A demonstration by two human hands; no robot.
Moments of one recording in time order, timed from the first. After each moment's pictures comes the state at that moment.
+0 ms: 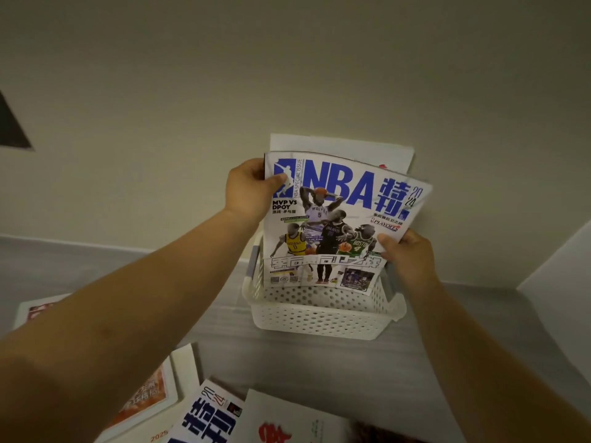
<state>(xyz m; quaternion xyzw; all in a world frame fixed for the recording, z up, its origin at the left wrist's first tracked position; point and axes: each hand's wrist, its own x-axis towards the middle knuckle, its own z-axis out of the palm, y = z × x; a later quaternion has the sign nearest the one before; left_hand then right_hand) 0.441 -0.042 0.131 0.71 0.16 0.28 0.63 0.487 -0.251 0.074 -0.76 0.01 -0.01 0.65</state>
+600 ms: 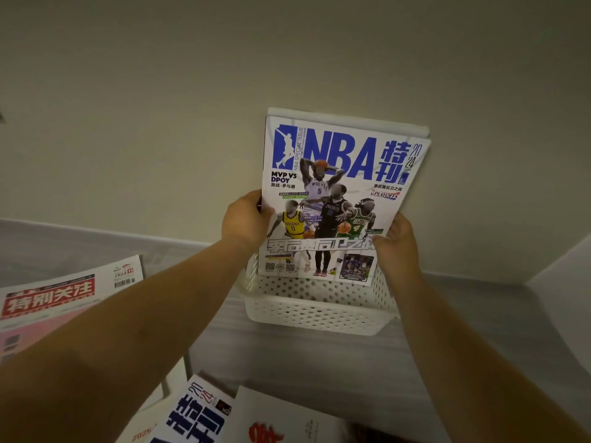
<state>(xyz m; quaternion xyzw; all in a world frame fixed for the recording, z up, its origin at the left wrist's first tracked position) 0.459 -0.034 0.052 0.86 0.21 0.21 0.42 0.502 -0.234 0.046 -0.77 -0.03 -0.02 0.64</state>
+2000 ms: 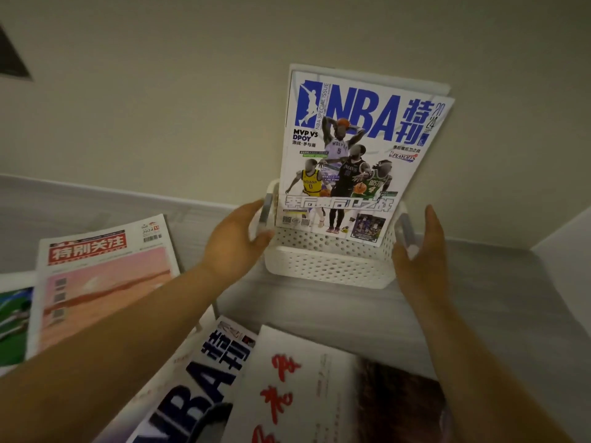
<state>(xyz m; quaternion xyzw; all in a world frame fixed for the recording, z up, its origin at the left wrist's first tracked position) 0.347 -0.035 0.028 0.91 0.17 0.13 0.36 0.420 -0.266 0.026 -0.86 -0.07 -0.11 0.50</state>
